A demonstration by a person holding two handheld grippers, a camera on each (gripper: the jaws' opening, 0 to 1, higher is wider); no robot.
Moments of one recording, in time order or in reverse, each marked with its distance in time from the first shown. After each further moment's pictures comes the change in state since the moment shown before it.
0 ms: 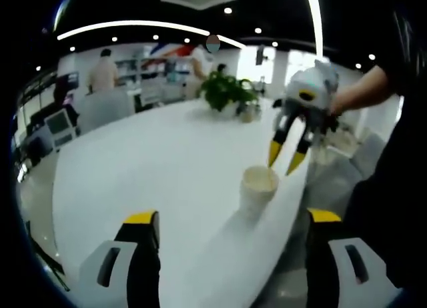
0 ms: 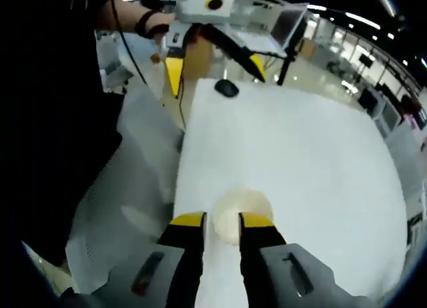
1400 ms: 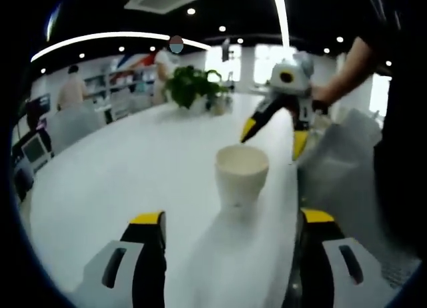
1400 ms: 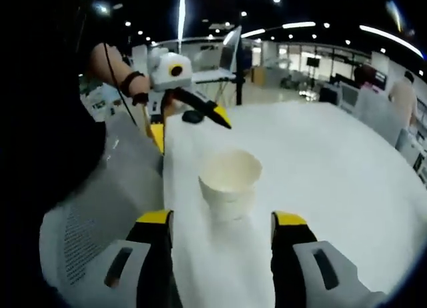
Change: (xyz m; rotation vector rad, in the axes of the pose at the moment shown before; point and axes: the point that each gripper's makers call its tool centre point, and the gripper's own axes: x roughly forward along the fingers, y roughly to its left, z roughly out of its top) left arm 0.083 -0.027 -0.041 0.172 -0.045 -0.151; right arm 0.012 -0.008 -0.072 0.194 -0.246 -0.112
